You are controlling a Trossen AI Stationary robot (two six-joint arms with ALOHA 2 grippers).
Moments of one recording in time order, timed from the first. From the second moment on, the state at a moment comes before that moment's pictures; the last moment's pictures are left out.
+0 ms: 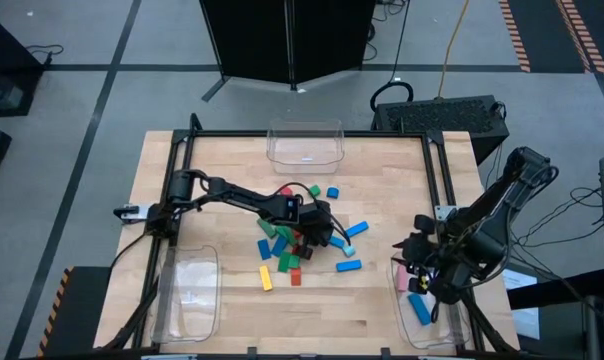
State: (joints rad) left arm 0.00 2.13 1.37 -0.20 0.08 0.40; right arm 0.88 1.18 1.03 -1.09 0.66 0.95
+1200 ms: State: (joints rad) left arm -0.21 1.96 1.36 -0.17 -0.71 0.49; right arm 0.65 1.19 0.71 -0.54 1.04 1.07
